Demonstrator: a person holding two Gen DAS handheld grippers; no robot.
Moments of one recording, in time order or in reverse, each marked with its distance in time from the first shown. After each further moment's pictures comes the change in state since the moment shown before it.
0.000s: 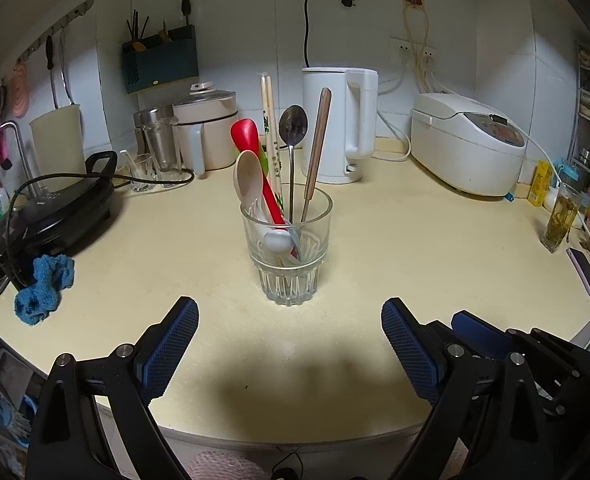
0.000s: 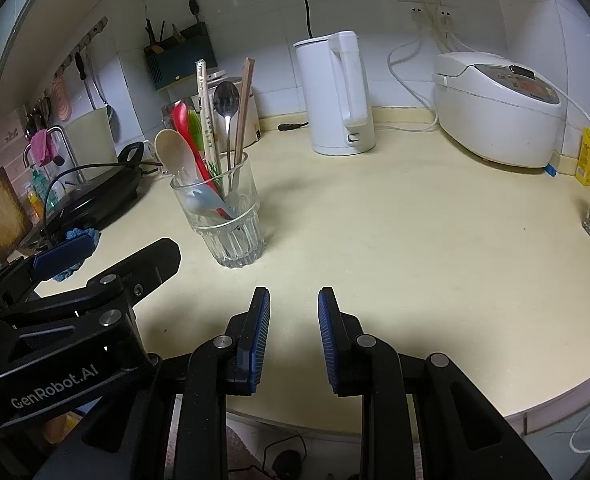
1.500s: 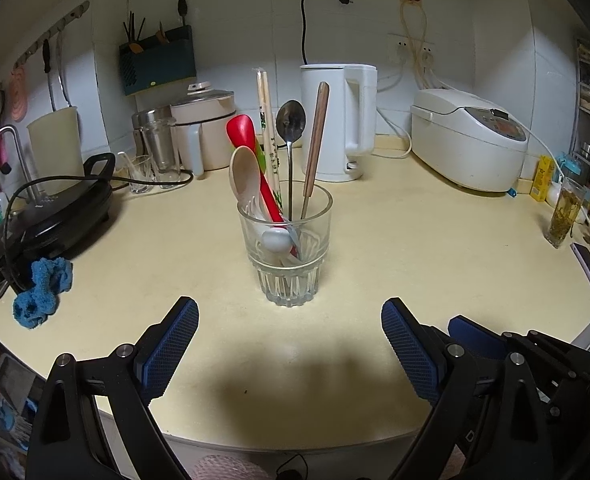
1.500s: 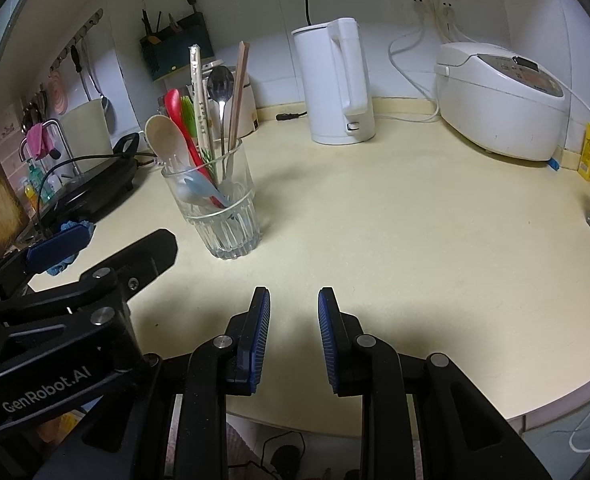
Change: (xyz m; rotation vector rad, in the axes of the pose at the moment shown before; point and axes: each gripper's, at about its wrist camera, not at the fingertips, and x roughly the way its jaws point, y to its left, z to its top) left arm 0.008 -0.003 -0.003 0.017 -0.006 0.010; right arm 0.013 -0.002 -0.004 0.004 0.037 -0.008
